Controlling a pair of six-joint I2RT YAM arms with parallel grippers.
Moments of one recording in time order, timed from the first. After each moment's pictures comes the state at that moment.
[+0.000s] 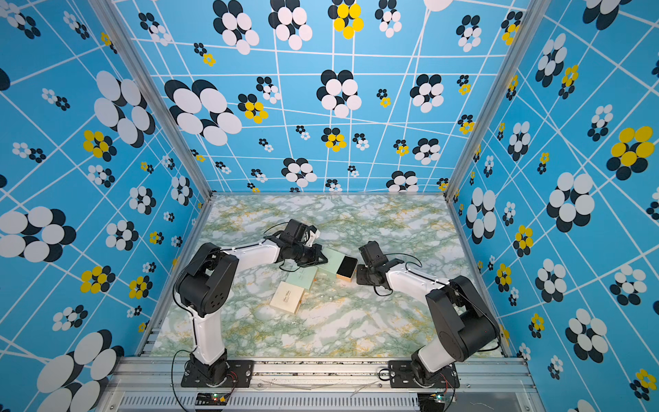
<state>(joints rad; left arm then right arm) -0.52 1.97 1.21 -0.19 0.55 -0.58 0.49 1.55 0.78 -0.31 0.06 0.48</state>
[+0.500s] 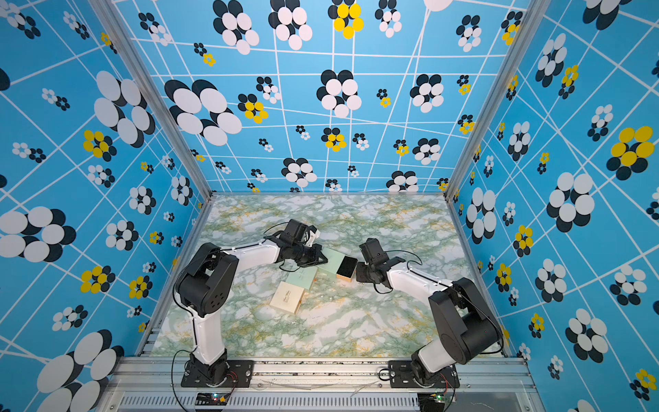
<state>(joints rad) -0.52 1.97 1.21 -0.19 0.55 -0.58 0.49 1.52 0.81 -0.32 0.05 0.45</state>
